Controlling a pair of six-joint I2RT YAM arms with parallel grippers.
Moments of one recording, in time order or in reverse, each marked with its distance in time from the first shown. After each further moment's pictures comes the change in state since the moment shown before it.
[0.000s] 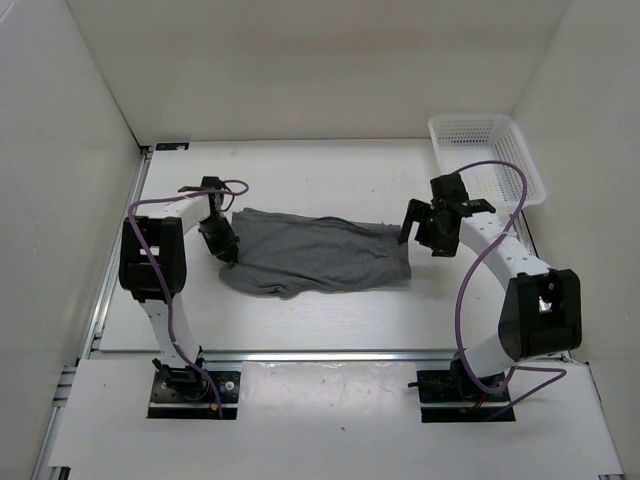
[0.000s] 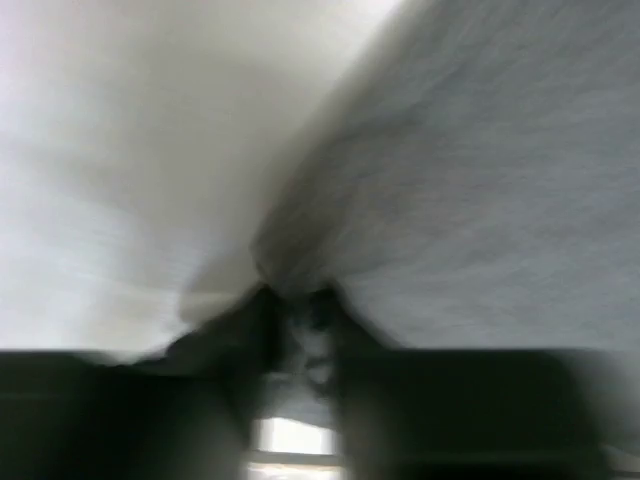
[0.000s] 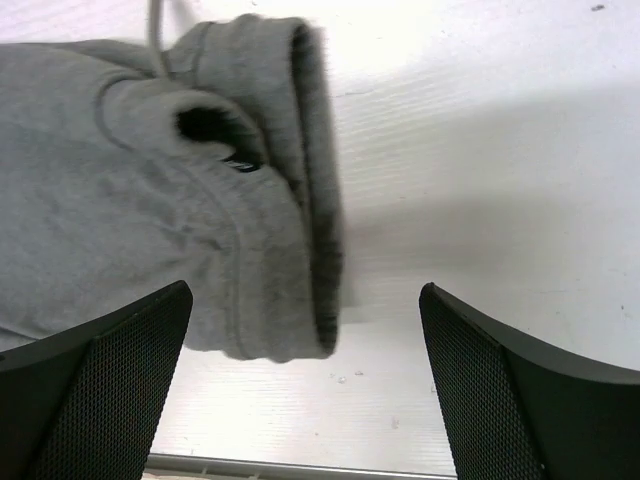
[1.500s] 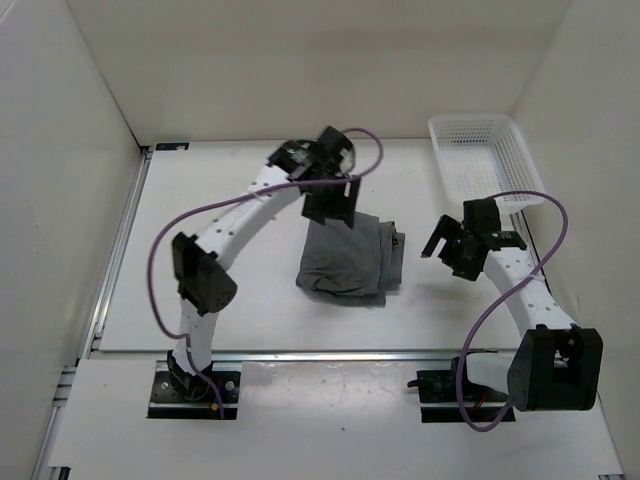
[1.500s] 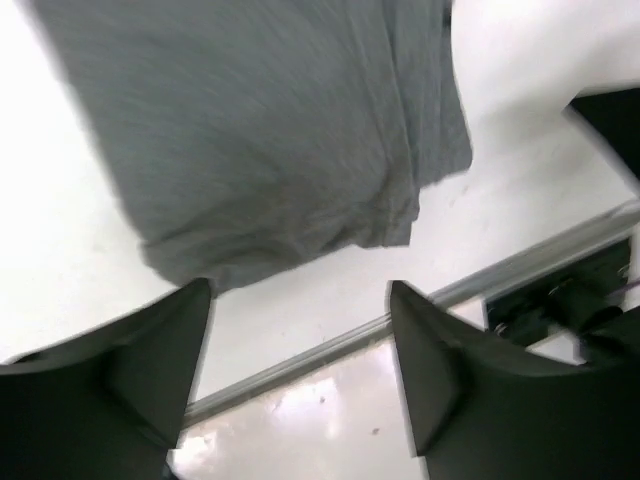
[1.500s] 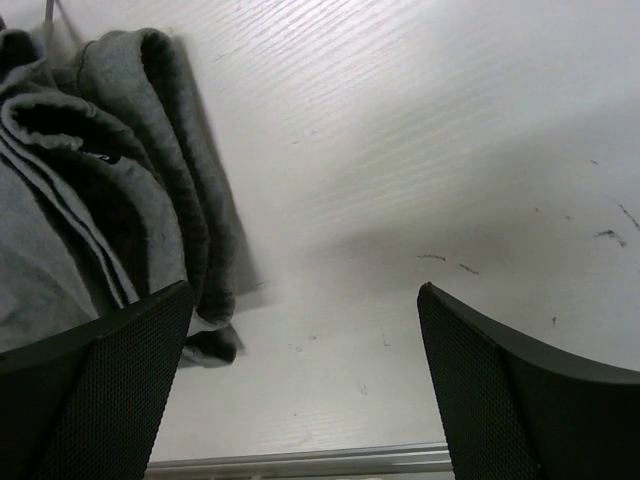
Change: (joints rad) left arm -0.717 0.187 0.974 -0.419 0.027 0.094; right arm -0.158 -0.295 -0.232 -0.001 0.006 0.068
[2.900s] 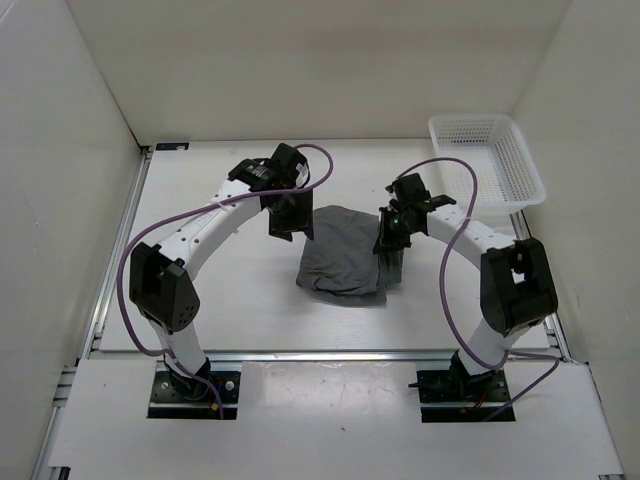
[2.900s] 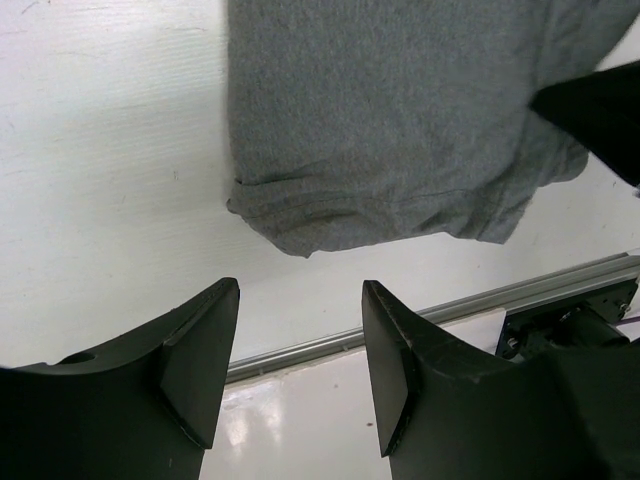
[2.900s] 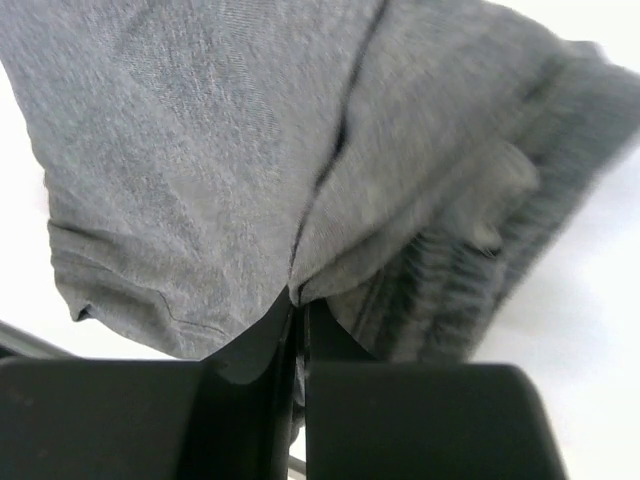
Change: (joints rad) left arm 0.201 -0.346 -0.558 0.196 0.035 -0.085; right arm 0.326 0.496 0.302 0.123 -0.236 -0.134
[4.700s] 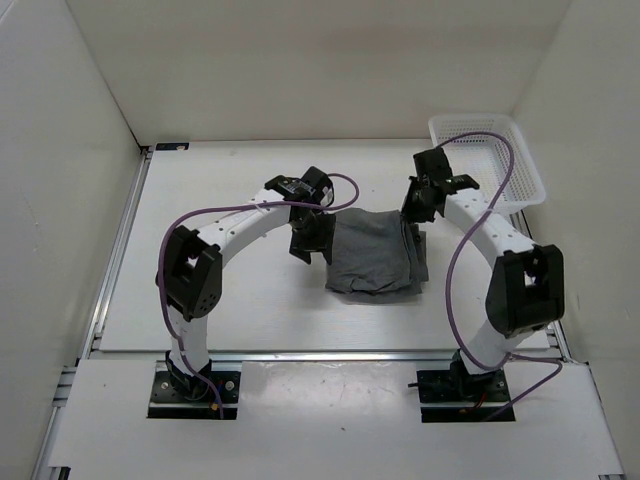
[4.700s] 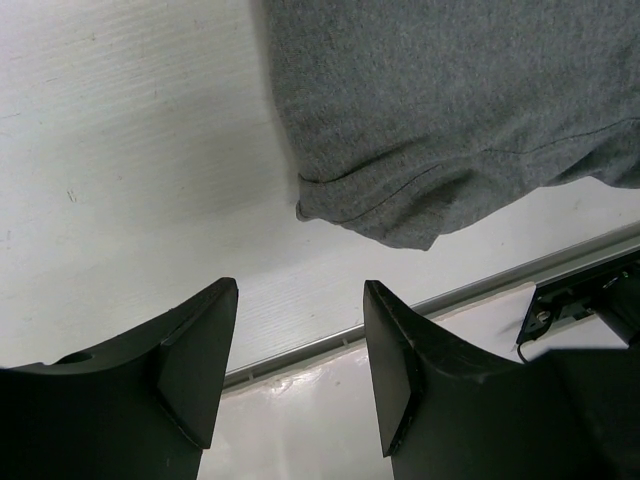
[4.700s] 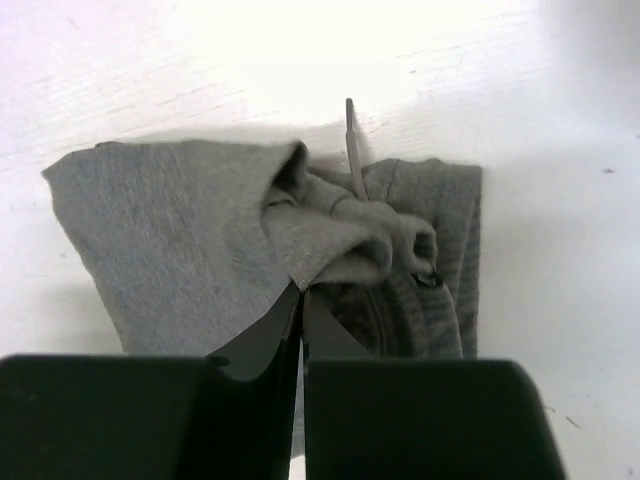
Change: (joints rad) left arm -0.087 0.159 -0.062 0.080 0.096 0.026; right arm -0.111 -0.011 0.185 -0.089 0.304 0.110
